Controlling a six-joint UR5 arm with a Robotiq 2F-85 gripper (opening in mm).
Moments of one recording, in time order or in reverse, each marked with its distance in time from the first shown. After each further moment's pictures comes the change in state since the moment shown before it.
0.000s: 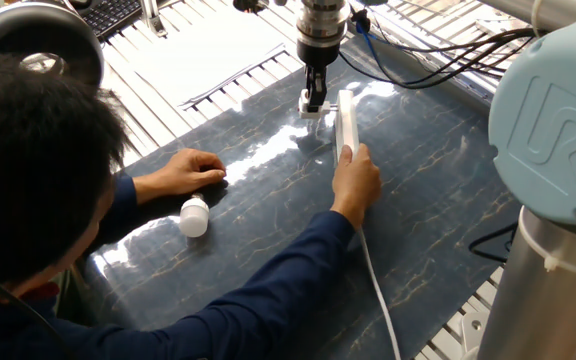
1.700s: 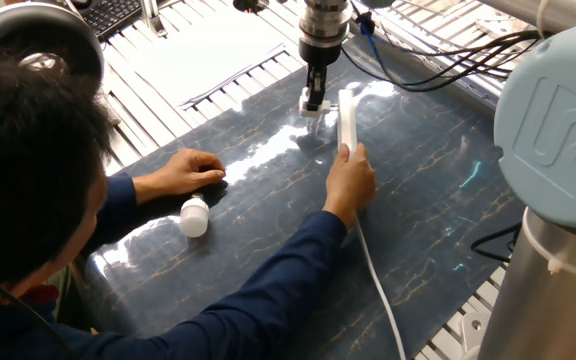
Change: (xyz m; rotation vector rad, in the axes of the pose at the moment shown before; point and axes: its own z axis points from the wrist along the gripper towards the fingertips) arm 0.009 -0.014 0.000 0.058 0.009 0.017
